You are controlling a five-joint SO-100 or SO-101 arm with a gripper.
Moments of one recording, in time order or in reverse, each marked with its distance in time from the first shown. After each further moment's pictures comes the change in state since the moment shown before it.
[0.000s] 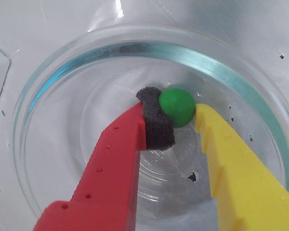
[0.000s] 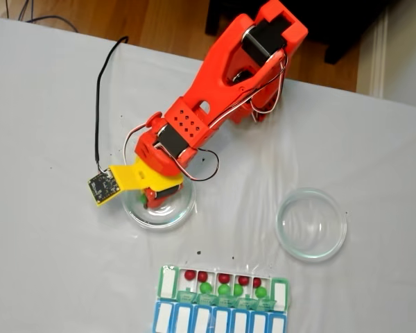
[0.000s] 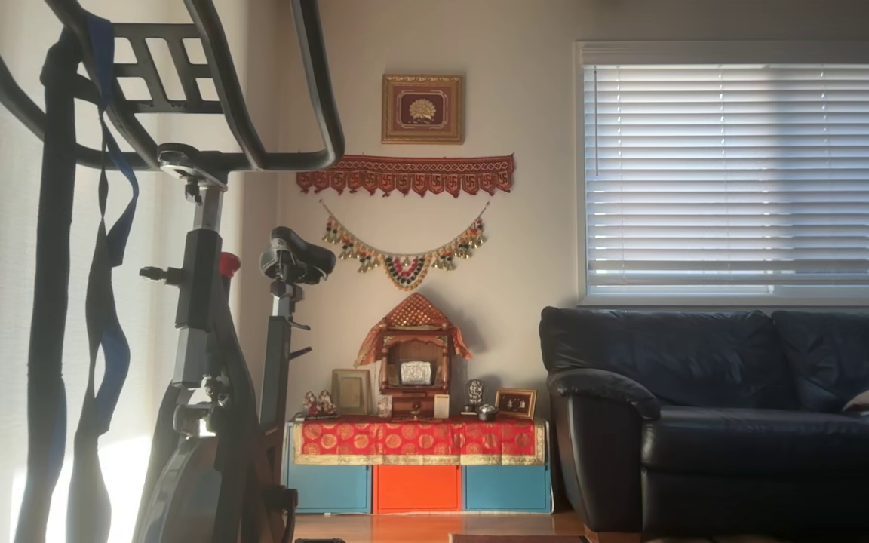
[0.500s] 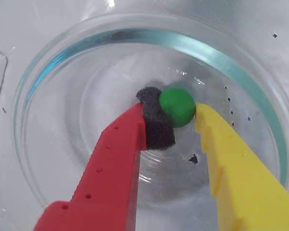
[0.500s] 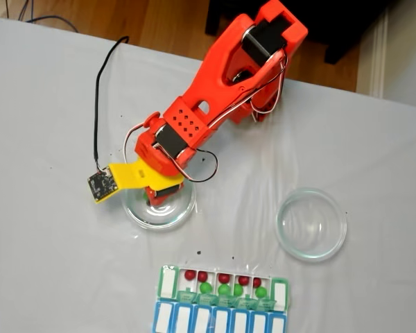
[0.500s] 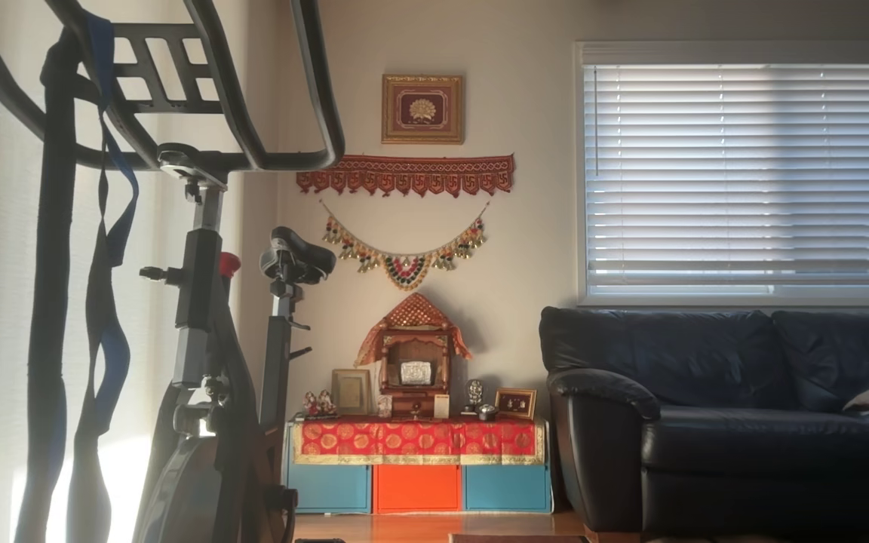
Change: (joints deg) arm -0.9 0.5 -3.2 6.9 4.2
